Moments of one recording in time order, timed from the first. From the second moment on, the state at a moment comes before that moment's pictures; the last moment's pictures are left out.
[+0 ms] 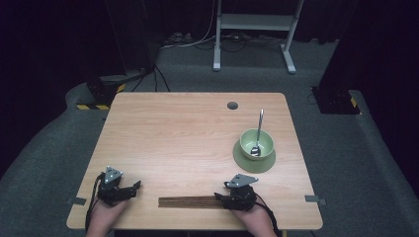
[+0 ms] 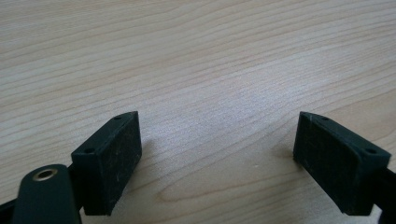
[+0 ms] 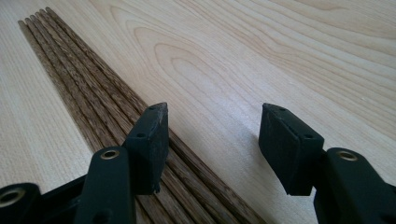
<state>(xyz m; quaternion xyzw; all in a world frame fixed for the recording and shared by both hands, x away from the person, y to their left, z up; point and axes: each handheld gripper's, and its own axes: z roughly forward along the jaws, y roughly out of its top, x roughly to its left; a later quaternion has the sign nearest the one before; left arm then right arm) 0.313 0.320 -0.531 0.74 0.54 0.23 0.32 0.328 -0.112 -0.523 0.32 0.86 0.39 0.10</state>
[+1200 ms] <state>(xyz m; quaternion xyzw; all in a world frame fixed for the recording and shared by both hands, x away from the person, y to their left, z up) 0.313 0.320 -0.531 0.74 0.54 0.23 0.33 0.341 -0.121 -0.523 0.30 0.87 0.38 0.11</state>
